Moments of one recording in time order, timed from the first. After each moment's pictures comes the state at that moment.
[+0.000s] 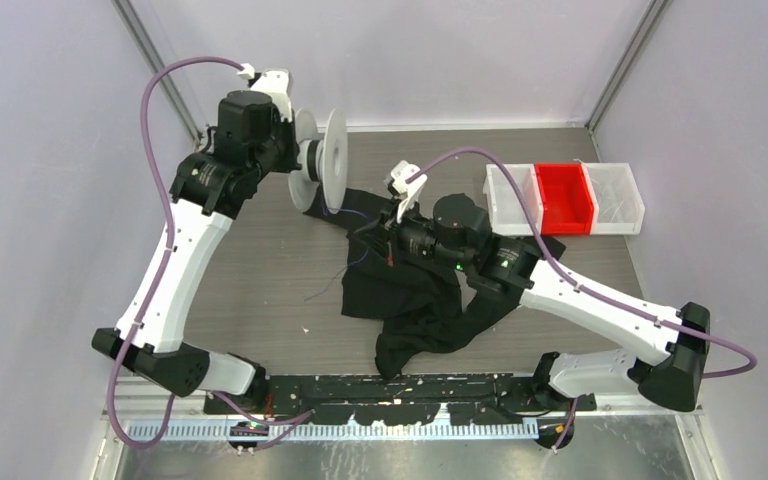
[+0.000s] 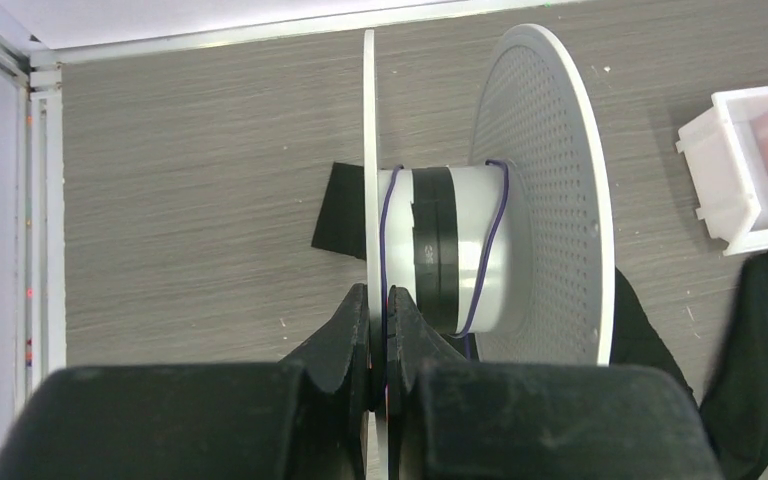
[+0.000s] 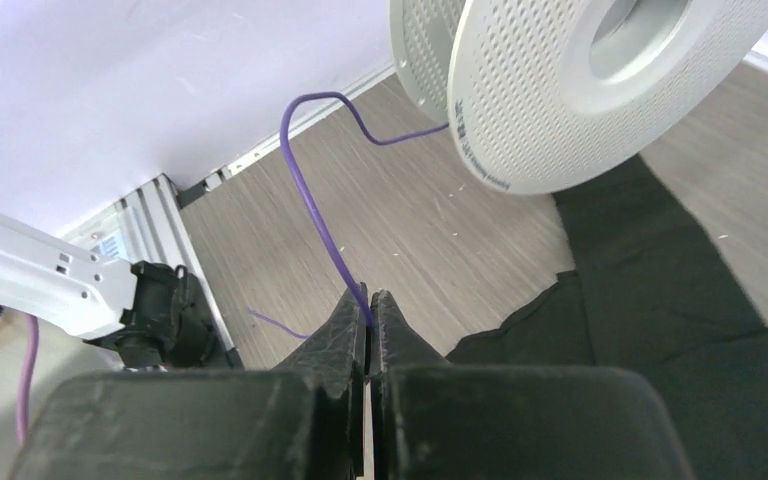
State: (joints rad) left arm -0.42 1.39 1.80 -0.86 -0.22 -0.16; right arm 1.01 1.23 1.13 -0.03 -0.04 0.25
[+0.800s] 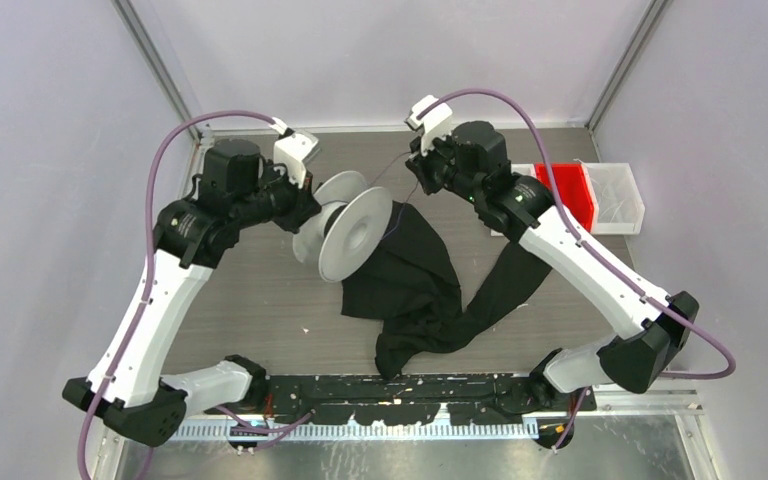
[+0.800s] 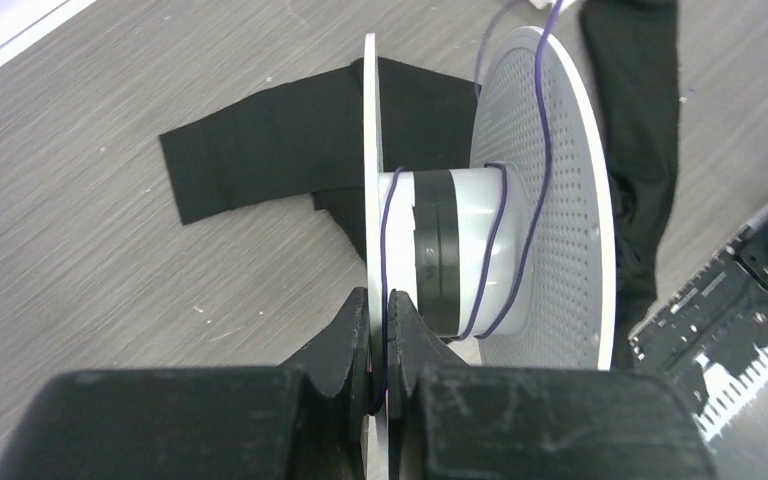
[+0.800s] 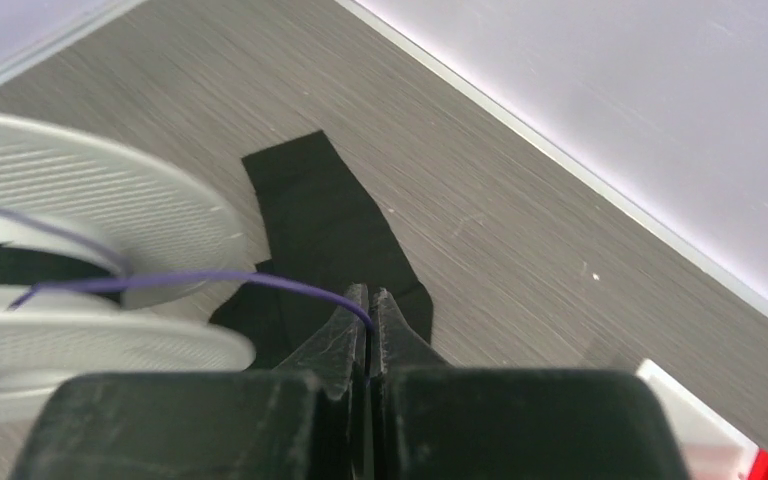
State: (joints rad) left arm -0.45 1.15 1.54 -0.92 0.22 0.10; right arm 0.72 1.40 1.50 -0.36 0.04 -0.13
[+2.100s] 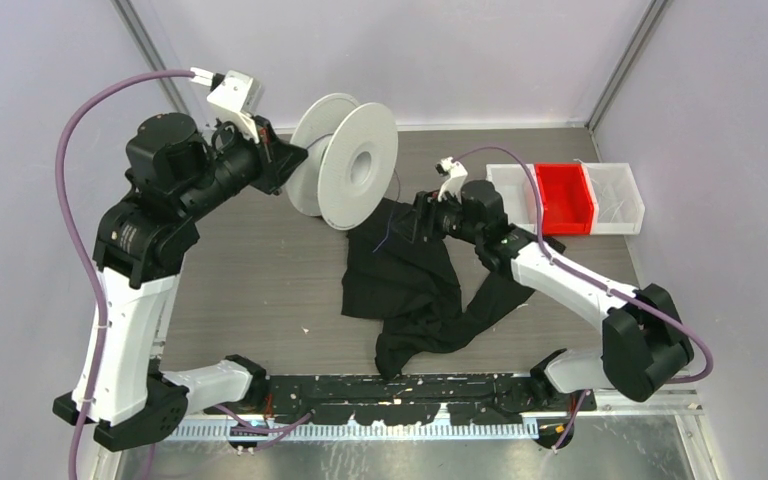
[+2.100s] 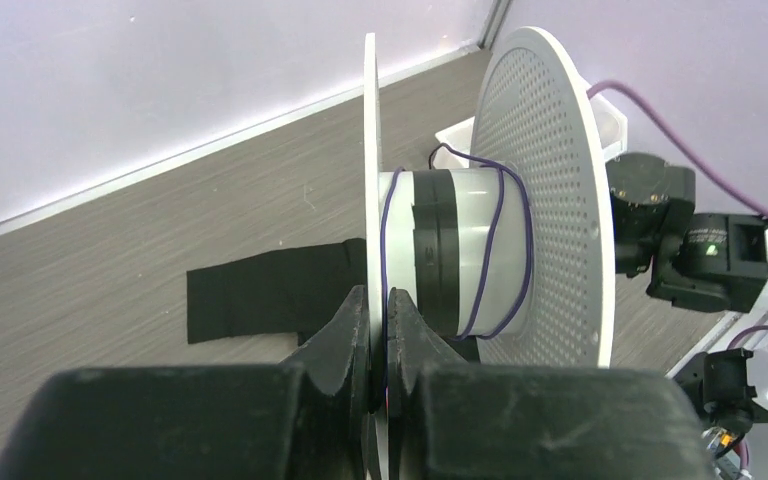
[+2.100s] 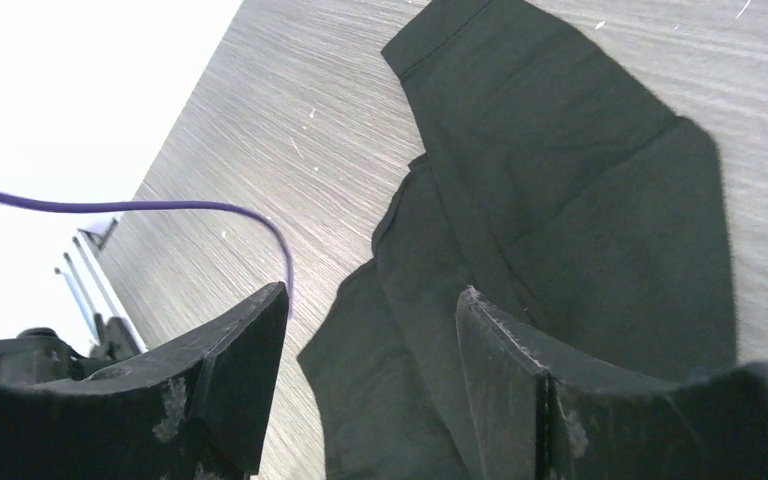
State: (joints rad) left arm -0.46 1.16 1.88 -0.87 0.18 -0.11; right arm 0.57 1.35 0.90 0.11 -0.30 0.42
